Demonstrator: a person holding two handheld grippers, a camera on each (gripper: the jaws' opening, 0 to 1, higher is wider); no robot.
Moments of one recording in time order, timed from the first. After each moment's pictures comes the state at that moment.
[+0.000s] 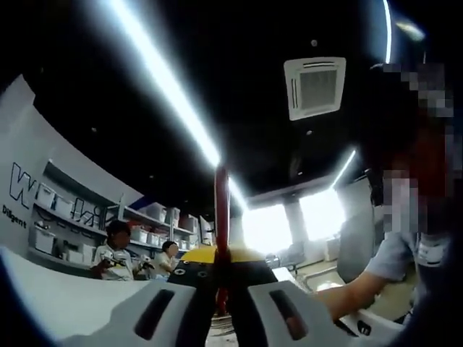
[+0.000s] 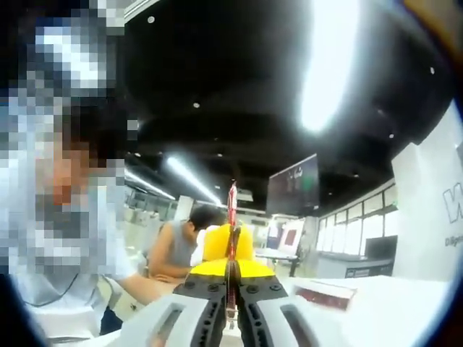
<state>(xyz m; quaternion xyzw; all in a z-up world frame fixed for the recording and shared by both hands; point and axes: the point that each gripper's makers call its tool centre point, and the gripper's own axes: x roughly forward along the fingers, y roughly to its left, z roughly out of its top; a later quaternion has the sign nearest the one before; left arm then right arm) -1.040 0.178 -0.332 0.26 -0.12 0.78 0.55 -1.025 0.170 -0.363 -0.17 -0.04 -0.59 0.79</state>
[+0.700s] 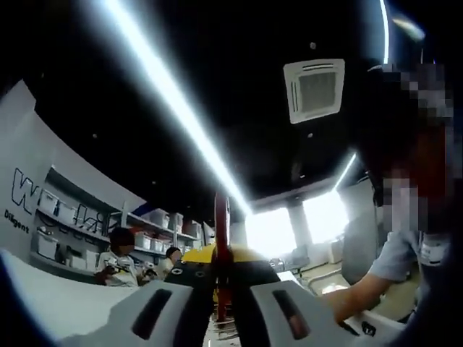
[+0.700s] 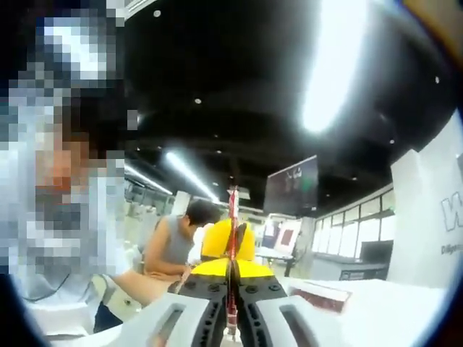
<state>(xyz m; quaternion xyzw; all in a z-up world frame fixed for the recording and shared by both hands) -1.038 0.166 -0.319 0.28 -0.14 0.78 0.54 -1.024 0.165 -0.363 -0.18 -0.03 -0.60 0.78</state>
